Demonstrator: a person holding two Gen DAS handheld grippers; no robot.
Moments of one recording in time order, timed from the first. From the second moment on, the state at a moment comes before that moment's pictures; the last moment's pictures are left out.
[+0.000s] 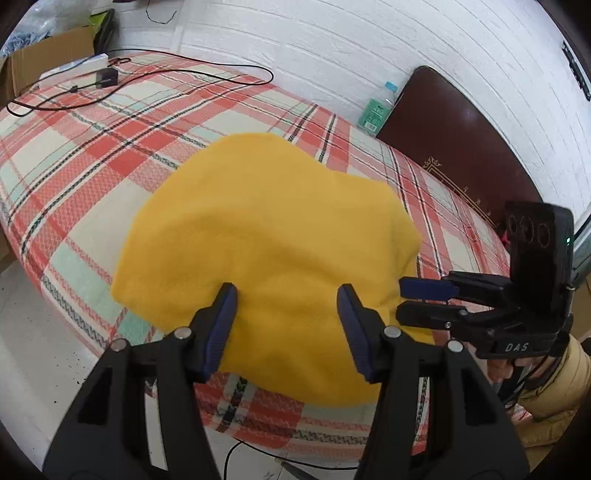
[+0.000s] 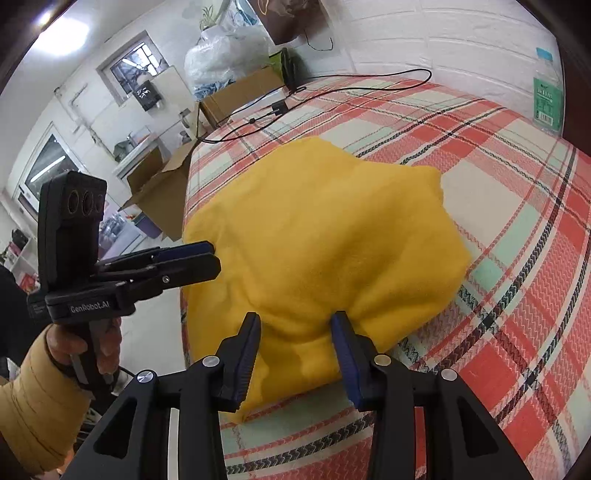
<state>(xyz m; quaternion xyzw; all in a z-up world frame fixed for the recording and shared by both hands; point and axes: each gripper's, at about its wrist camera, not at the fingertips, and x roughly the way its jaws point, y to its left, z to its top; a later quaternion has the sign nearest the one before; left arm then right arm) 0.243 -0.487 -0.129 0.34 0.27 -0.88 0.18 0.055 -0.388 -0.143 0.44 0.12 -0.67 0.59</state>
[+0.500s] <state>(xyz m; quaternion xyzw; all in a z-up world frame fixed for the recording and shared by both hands) 0.257 -0.415 -0.097 0.28 0.30 -0.89 0.20 0.073 -0.319 -0.108 0.41 0.10 -0.68 0.60</state>
